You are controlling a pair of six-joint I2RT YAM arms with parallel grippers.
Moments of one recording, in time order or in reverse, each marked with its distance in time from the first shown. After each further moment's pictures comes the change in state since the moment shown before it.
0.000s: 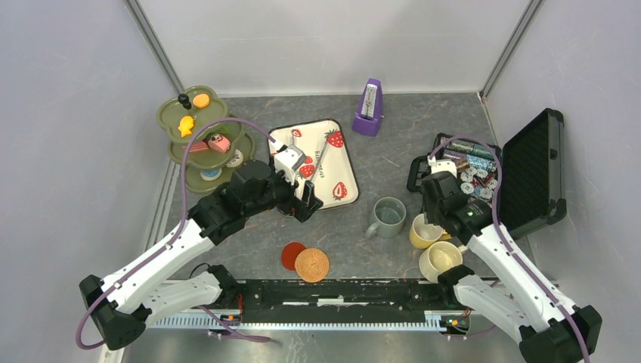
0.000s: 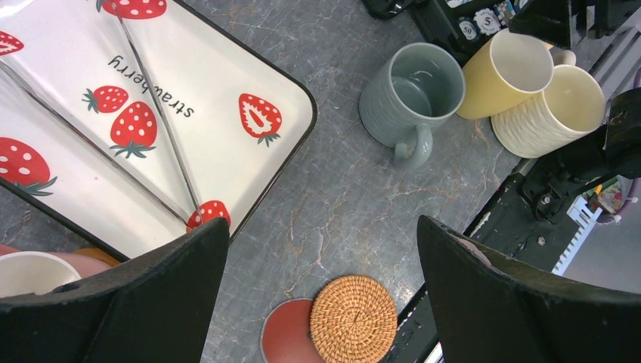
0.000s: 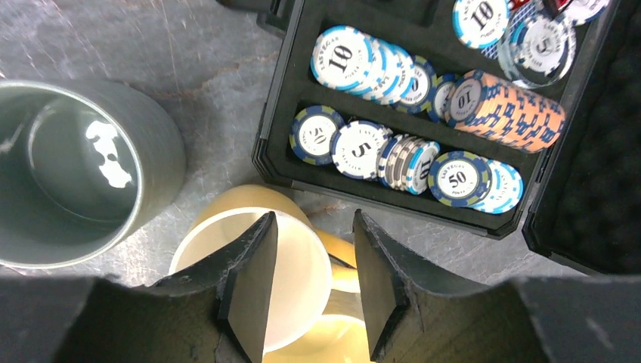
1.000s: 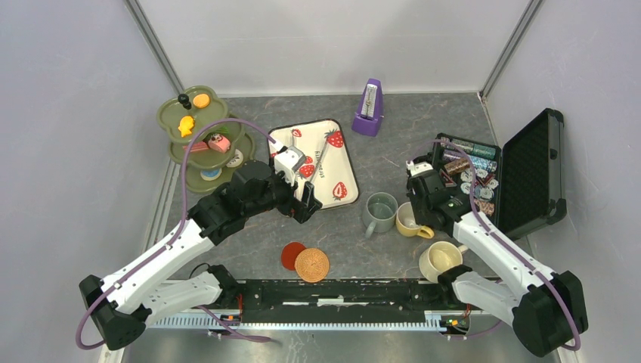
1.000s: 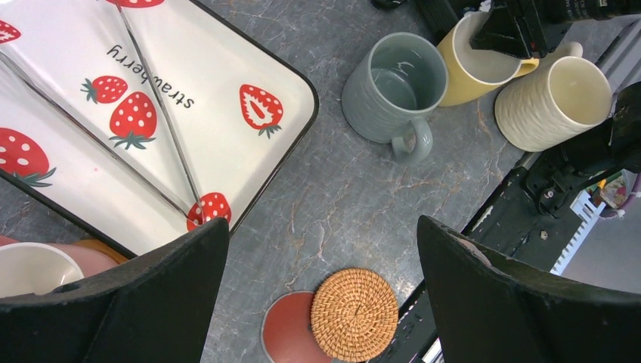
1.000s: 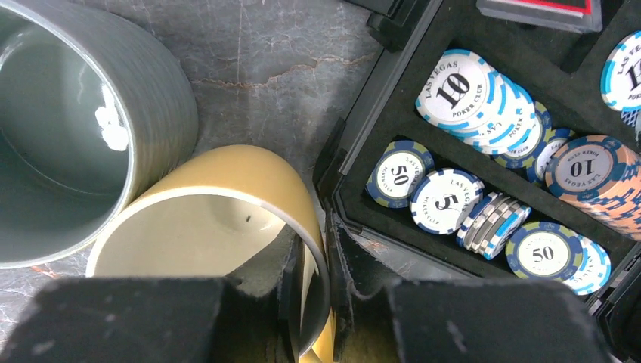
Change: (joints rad) left arm 0.000 -0.001 0.000 -0.022 -0.002 0.000; right arm -0.002 0.175 -0.102 0.202 -0.159 -0.125
